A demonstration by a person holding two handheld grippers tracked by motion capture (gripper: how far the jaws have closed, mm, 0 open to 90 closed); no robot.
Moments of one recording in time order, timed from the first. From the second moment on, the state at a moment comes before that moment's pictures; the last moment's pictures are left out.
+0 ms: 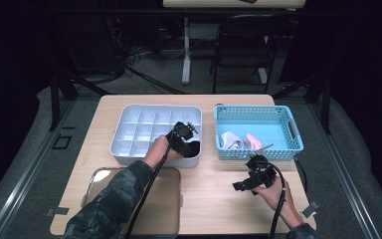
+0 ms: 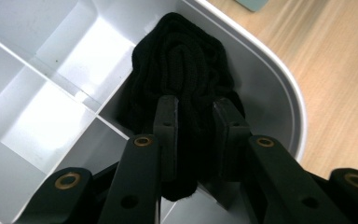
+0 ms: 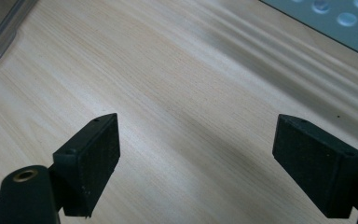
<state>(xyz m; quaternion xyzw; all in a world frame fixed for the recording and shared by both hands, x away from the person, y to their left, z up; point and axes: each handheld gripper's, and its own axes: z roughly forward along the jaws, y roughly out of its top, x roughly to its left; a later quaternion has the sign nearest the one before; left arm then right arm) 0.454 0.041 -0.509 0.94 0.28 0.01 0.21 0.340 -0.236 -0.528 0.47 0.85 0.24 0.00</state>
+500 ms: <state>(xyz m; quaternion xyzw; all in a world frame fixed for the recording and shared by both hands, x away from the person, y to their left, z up) 0.451 0.057 -0.493 0.91 0.31 0.04 0.29 0.340 -0.241 -0.523 0.47 0.84 0.26 0.01</state>
